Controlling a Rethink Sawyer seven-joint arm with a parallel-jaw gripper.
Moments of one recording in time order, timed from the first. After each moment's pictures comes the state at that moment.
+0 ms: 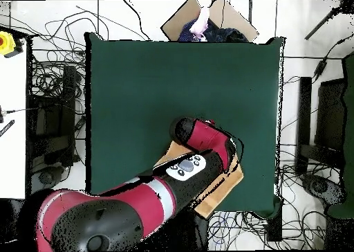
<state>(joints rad) 0.16 -0.04 -0.75 1.49 0.50 0.39 2.34</state>
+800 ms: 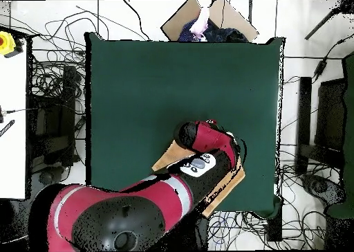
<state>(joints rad) 0.10 -0.07 -0.67 1.48 0.37 0.28 2.34</state>
